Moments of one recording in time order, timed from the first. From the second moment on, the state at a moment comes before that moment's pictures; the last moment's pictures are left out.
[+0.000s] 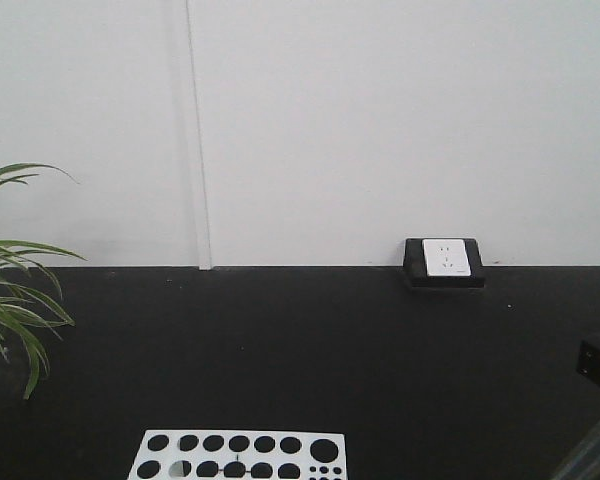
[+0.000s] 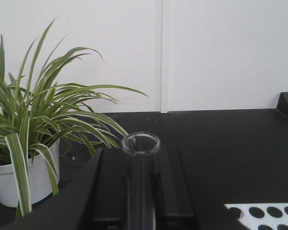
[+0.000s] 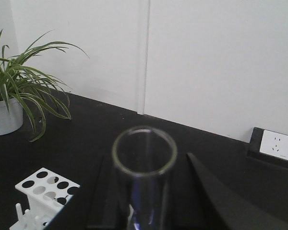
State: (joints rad) left arm -0.13 0.47 -0.60 0.43 0.35 -0.50; right arm 0.46 0.63 -0.76 0.05 0.33 -0.10
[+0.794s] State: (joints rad) left arm -0.13 0.47 -0.60 0.43 0.36 -0.50; right arm 0.46 0.63 -0.76 0.05 0.33 -0.10
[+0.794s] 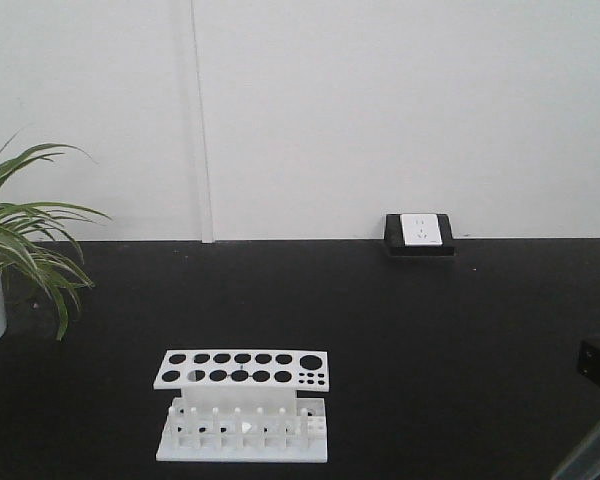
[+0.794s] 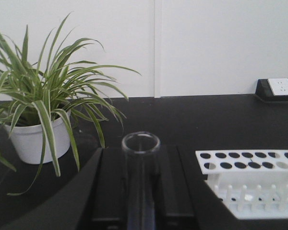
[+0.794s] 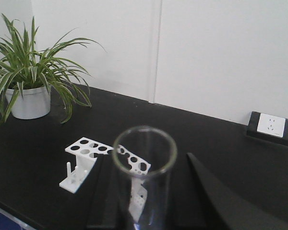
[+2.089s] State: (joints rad) left arm -0.13 0.47 -0.60 0.43 0.38 -0.50; right arm 0.46 0.63 -0.76 0.05 0.33 -0.10
